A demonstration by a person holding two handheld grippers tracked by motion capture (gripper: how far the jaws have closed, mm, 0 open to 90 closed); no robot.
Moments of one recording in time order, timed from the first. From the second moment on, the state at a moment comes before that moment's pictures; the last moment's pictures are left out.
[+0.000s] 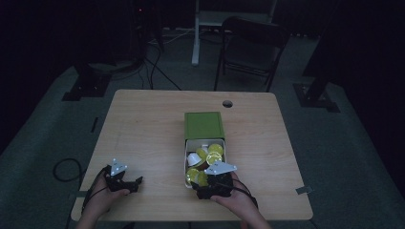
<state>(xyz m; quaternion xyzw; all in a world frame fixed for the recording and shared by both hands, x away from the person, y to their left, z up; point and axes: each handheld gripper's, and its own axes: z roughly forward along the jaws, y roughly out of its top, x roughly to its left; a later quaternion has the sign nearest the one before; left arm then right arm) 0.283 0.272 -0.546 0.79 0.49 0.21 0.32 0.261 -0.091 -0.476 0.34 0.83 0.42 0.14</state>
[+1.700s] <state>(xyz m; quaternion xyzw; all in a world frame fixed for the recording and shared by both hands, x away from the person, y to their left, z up) 0.283 0.272 -0.546 0.79 0.49 0.21 0.32 0.264 -0.083 -0.478 0.33 0.84 0.39 0.18</state>
